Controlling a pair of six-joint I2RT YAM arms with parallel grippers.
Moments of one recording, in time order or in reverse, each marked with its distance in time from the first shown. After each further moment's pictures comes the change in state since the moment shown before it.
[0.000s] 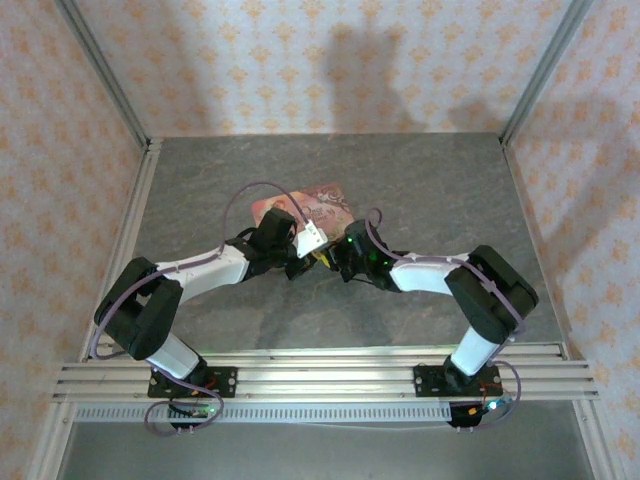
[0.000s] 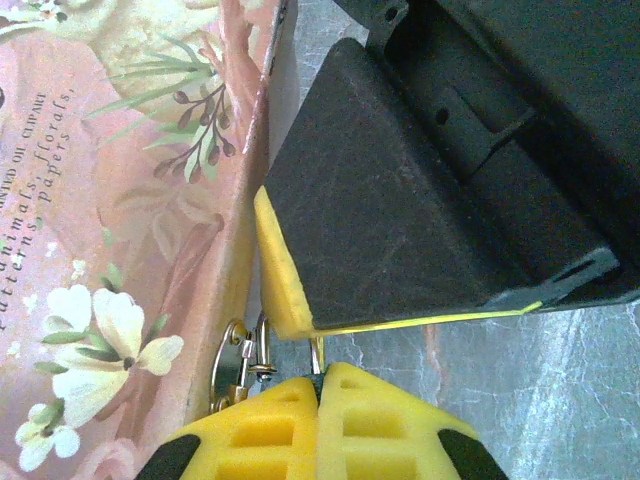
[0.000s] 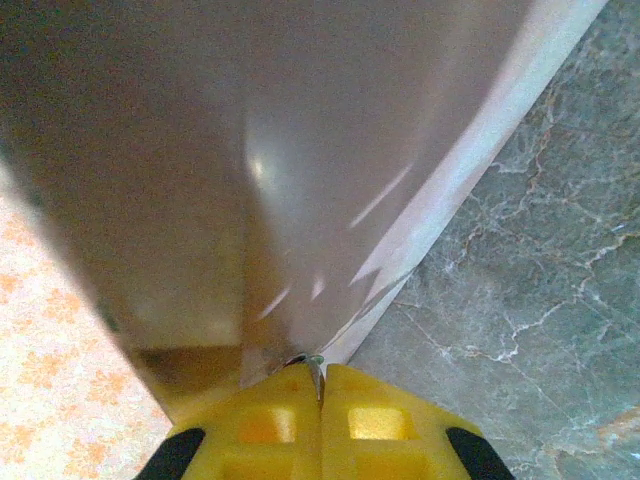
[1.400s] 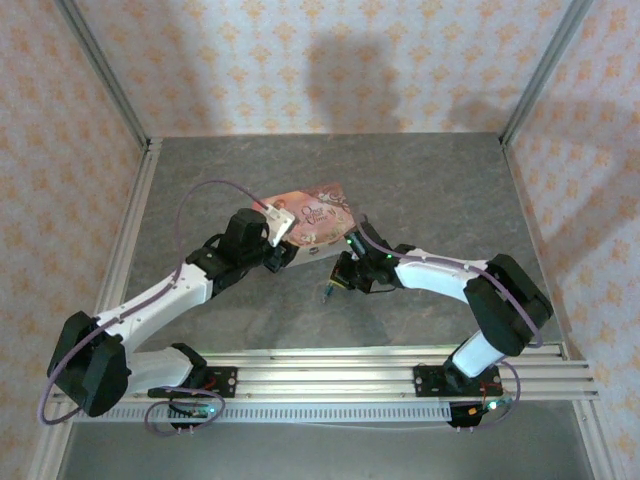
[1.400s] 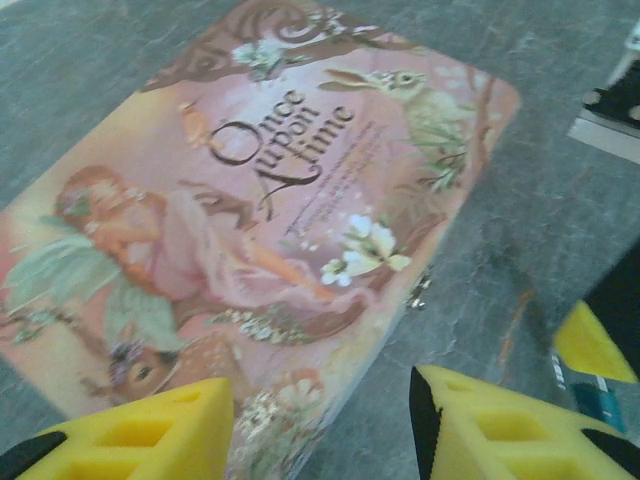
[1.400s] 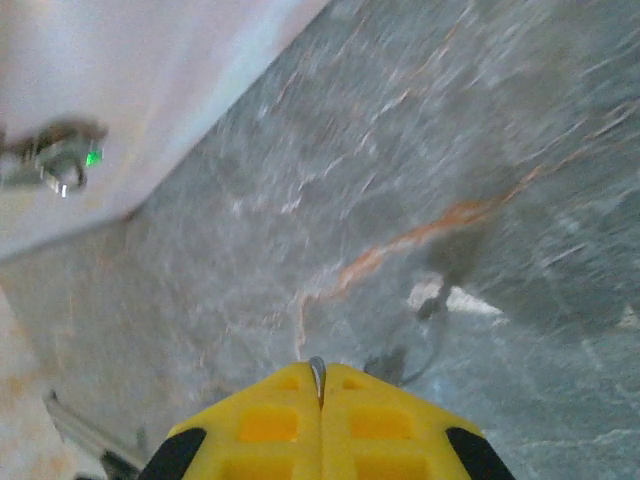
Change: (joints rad) left arm 0.040 -0.360 -0.069 -0.132 -0.291 -0.311; right arm 0.008 -0.101 0.066 -0.505 -0.126 -0.541
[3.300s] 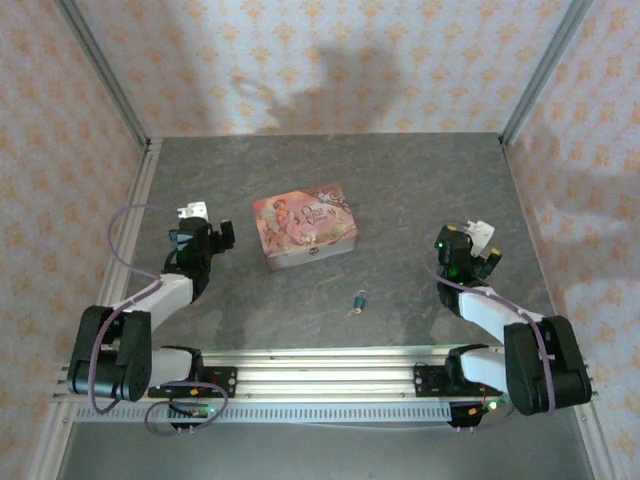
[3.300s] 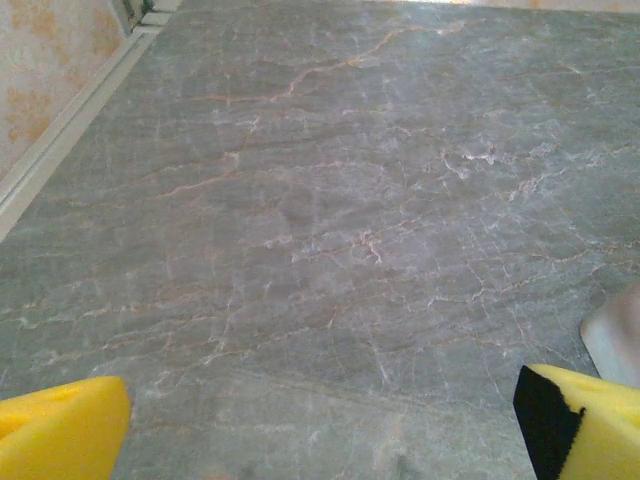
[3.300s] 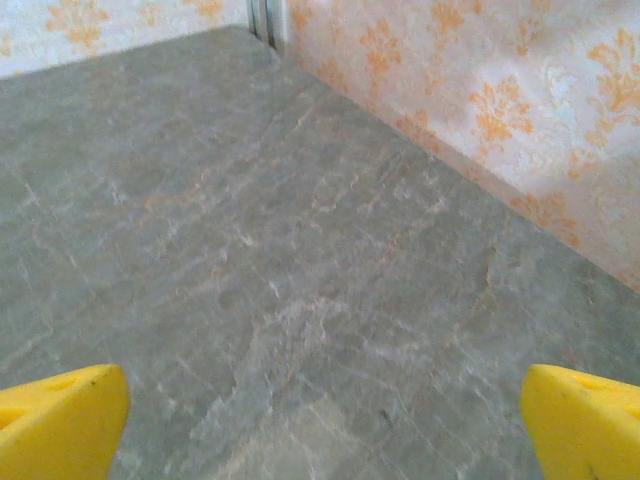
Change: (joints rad) left arm 0.478 0.092 -0.321 0.578 -0.304 -0.191; right arm -0.580 -0.351 -0.482 0.623 1.033 -0.764
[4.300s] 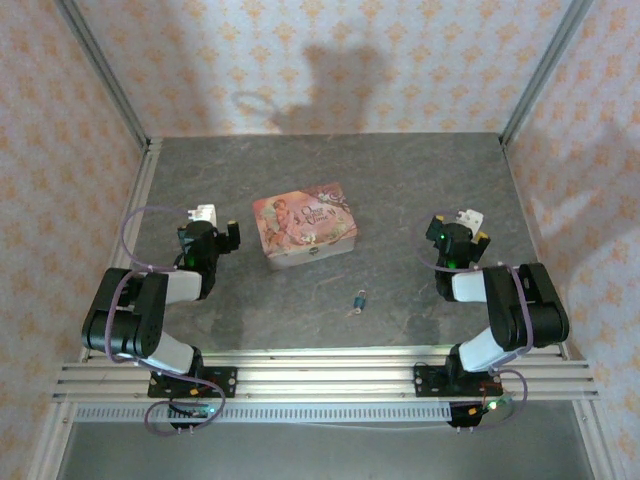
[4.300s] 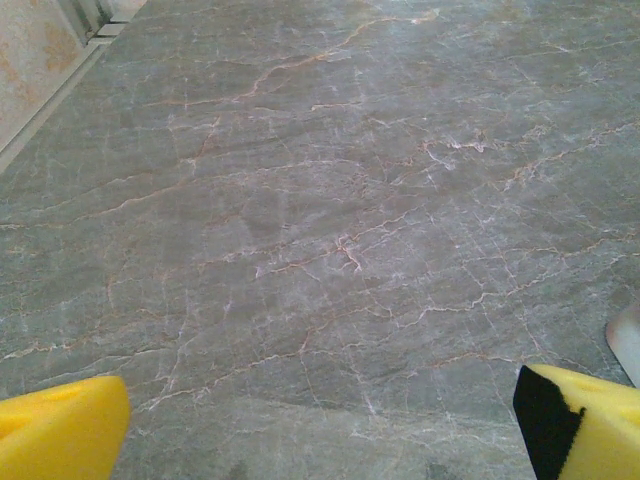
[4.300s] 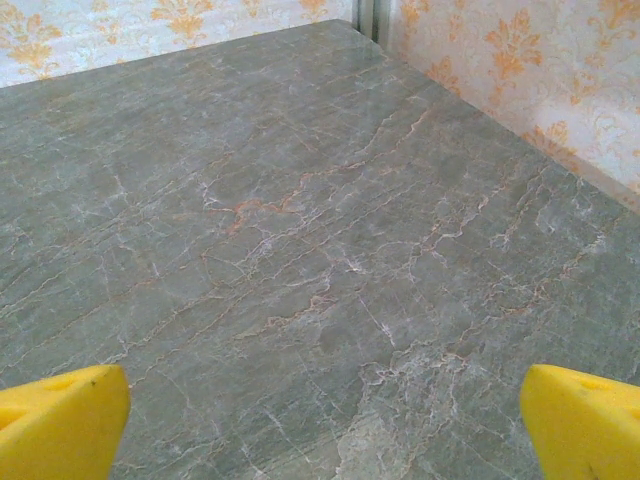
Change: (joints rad) left arm 0.000 0.217 -0.029 0.287 0.032 0.060; right arm -0.064 0.315 0.044 0.352 -0.226 -0.109
